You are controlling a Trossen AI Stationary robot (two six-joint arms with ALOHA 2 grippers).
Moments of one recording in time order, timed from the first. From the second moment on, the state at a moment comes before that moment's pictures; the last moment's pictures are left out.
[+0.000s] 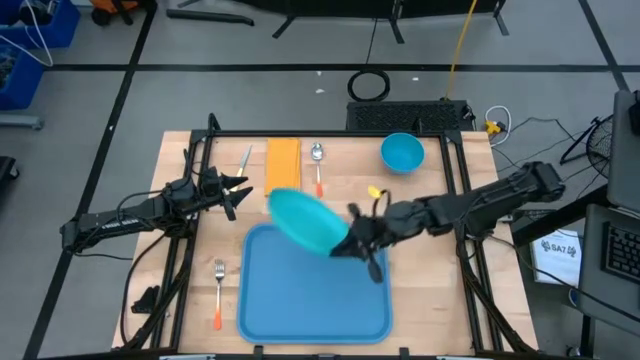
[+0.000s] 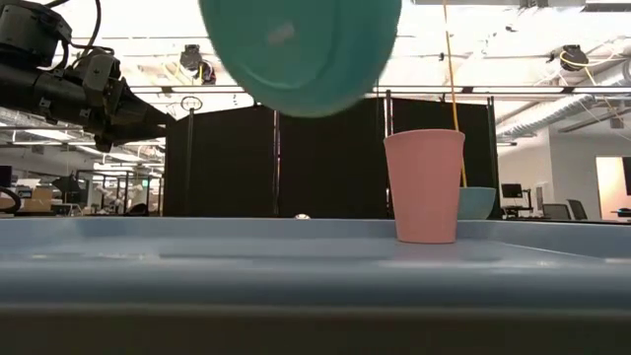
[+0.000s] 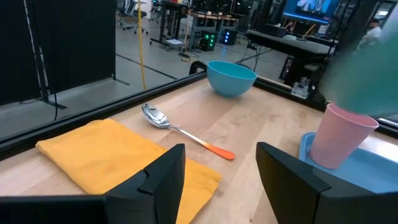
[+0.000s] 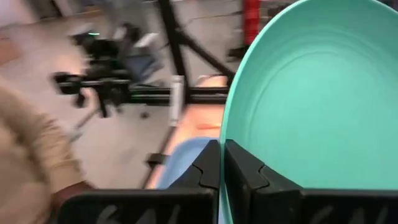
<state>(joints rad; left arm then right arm) 0.28 0.17 0.04 0.00 -0.16 -0.24 0.31 1.43 1.17 -0.01 -0.06 0.19</state>
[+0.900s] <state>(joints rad) 0.28 0.17 0.04 0.00 -0.16 -0.24 0.64 1.67 1.27 -0.29 0.03 0.82</state>
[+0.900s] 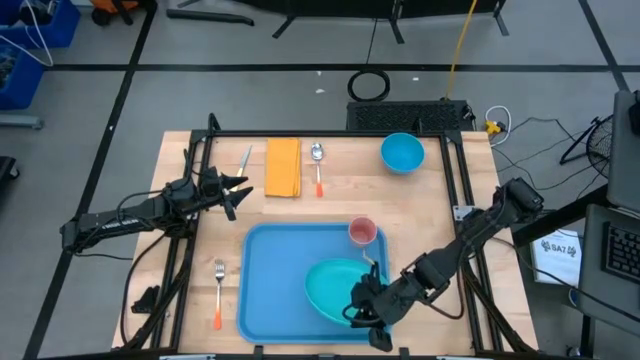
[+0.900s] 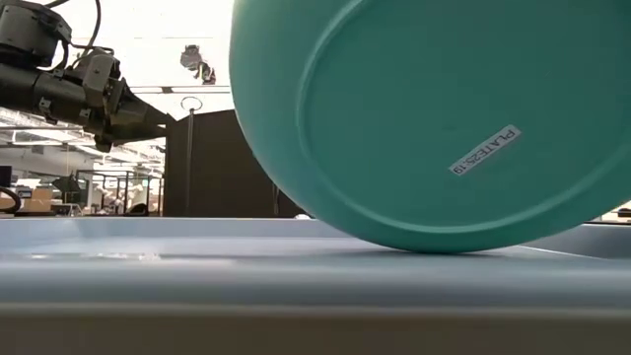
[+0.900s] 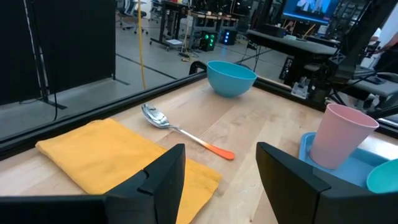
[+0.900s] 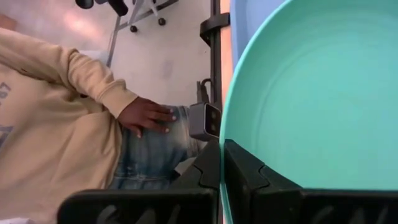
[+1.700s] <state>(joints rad) 0.28 0.17 0.04 0.00 -0.16 -0.24 0.64 1.67 1.18 -0.23 -0.01 0.99</state>
